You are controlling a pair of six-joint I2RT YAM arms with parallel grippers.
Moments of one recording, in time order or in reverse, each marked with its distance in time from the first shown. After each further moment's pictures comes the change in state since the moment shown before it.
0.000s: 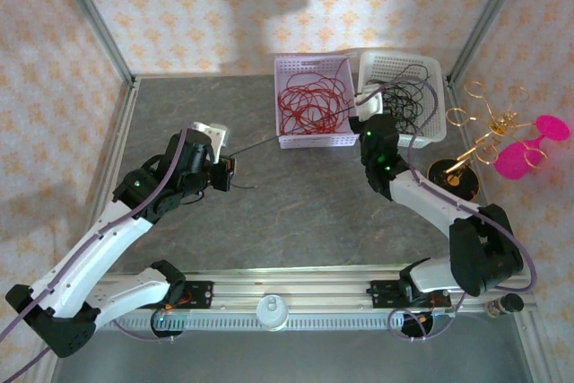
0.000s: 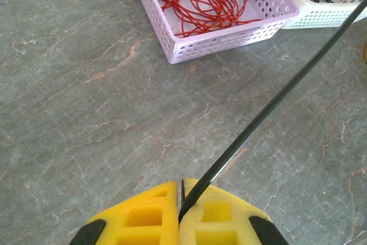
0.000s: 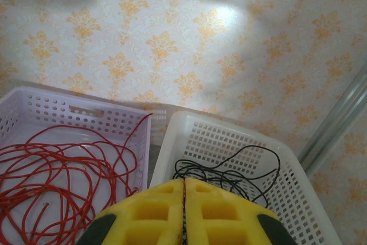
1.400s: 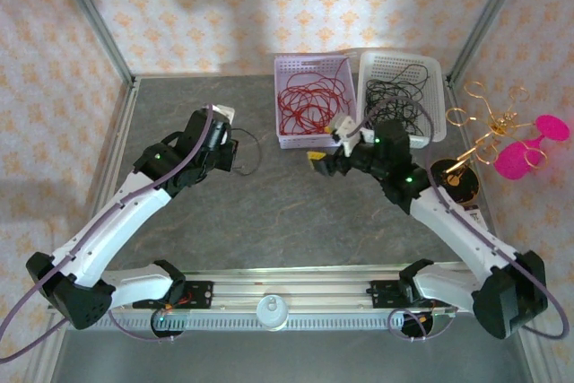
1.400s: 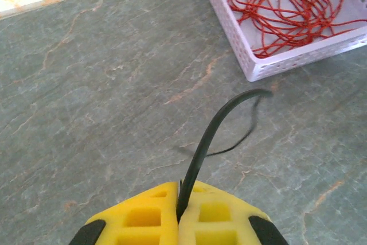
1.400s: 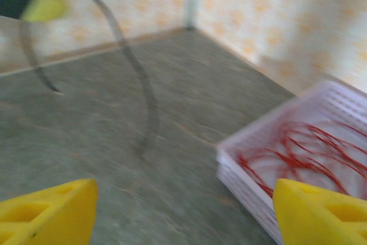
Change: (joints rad) left arm -0.003 0.202 0.160 -0.045 -0.252 0.133; right arm 0.078 -0.238 0.031 -0.514 -1.018 0.049
